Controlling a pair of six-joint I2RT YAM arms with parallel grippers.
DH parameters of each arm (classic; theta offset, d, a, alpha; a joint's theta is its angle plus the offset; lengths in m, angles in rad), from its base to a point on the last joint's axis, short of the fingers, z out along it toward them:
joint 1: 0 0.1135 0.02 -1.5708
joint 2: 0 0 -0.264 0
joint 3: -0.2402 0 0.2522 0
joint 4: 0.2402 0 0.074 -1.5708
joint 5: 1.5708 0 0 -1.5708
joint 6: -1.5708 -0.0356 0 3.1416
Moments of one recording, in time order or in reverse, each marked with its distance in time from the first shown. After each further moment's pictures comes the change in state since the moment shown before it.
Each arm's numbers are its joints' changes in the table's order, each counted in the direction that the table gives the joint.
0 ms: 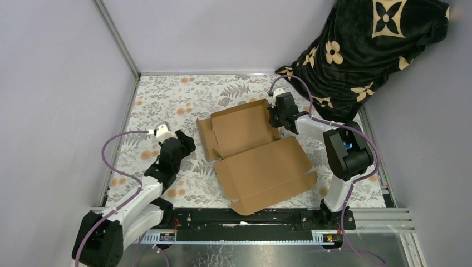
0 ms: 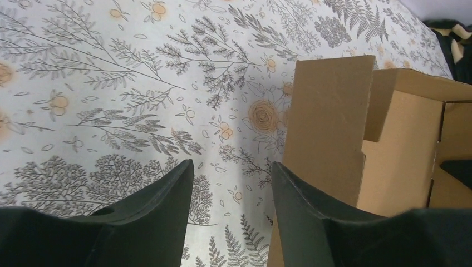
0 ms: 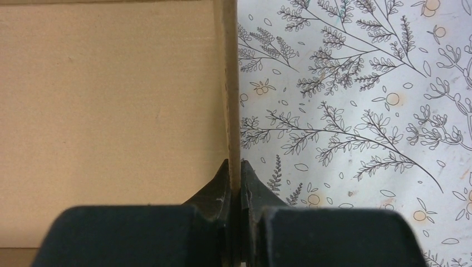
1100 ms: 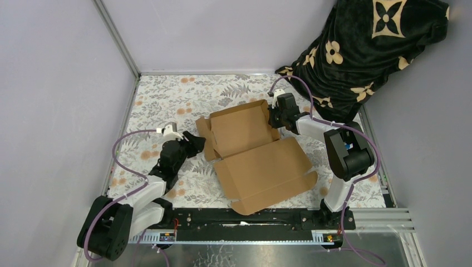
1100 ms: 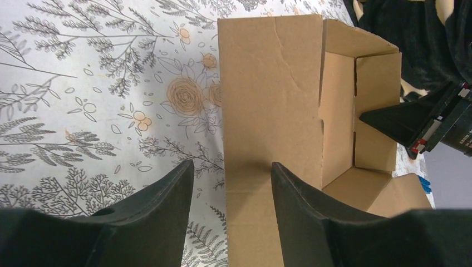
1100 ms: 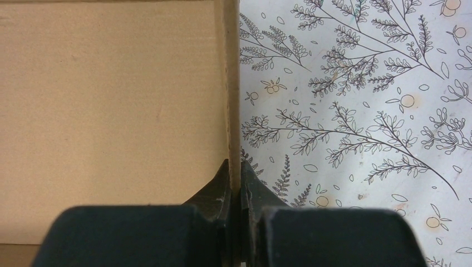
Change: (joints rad) left arm 0.050 0.149 0.106 -0.406 0.333 0.028; right arm -0.012 -0.007 0.019 -0.024 -0.064 -0.003
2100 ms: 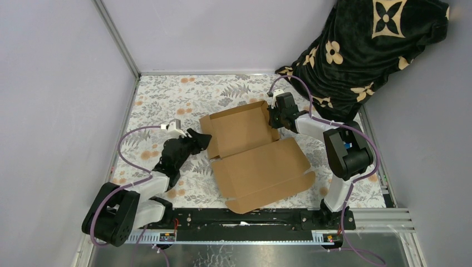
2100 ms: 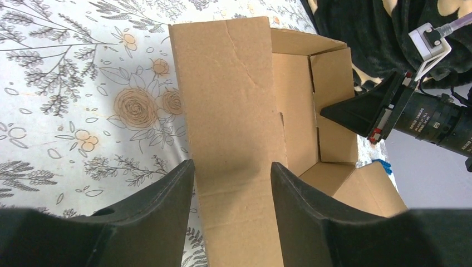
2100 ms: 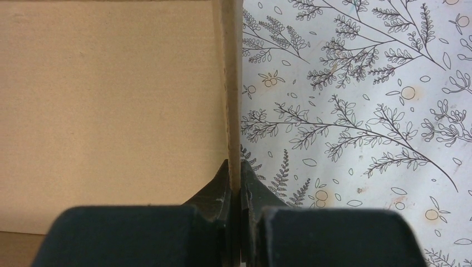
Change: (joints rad) left arm -0.003 0.127 -0.002 -0.209 0.137 0.036; right arm 0.003 0.011 -0.030 0.058 0.013 0.001
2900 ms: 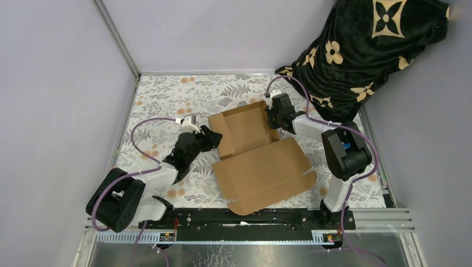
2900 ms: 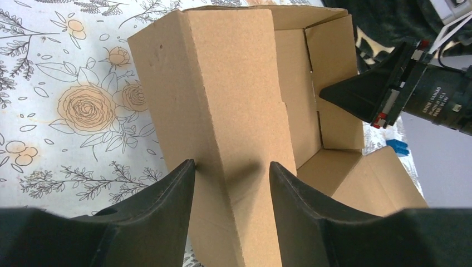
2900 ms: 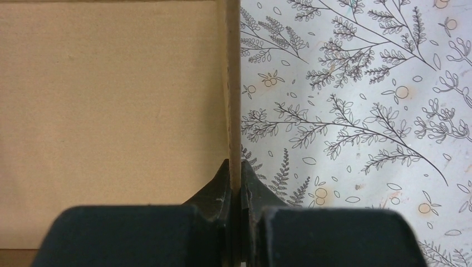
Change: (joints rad) left arm -0.143 0.138 -0.120 0.043 -0.079 -0.031; right arm 0.035 0.002 -0.006 0.007 0.072 0.009
